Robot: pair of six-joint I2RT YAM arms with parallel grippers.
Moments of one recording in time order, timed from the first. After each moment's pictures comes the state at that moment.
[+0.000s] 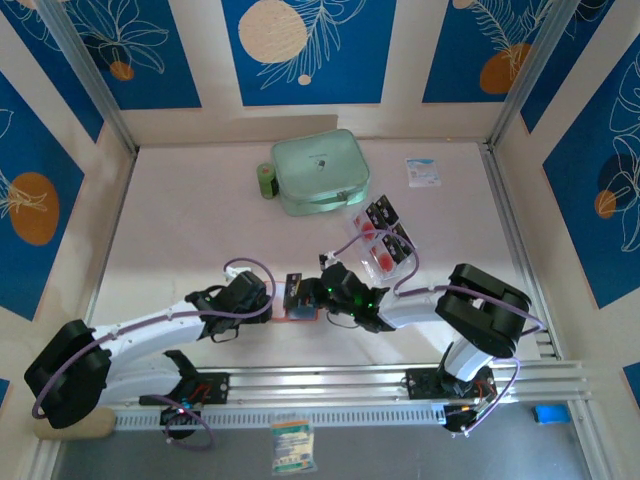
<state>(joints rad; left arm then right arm) -0.79 1.12 0.44 -0.44 -0.27 -0.76 1.01 1.61 0.56 0.49 0.03 1.09</state>
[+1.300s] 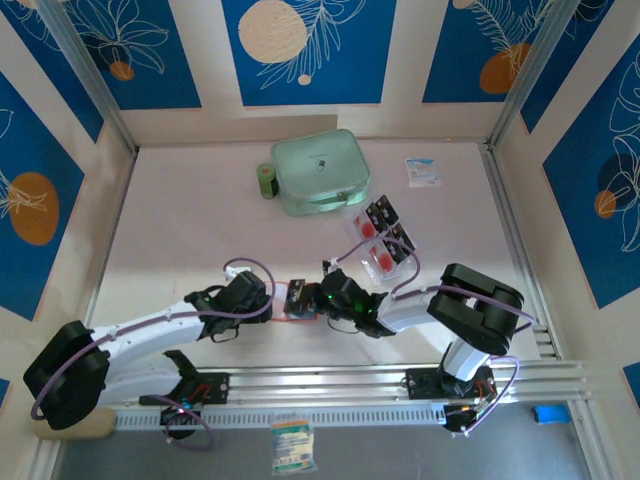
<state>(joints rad) -0.79 1.11 0.44 -0.44 -0.26 -0.76 1.04 1.64 0.52 0.54 0.06 1.16</state>
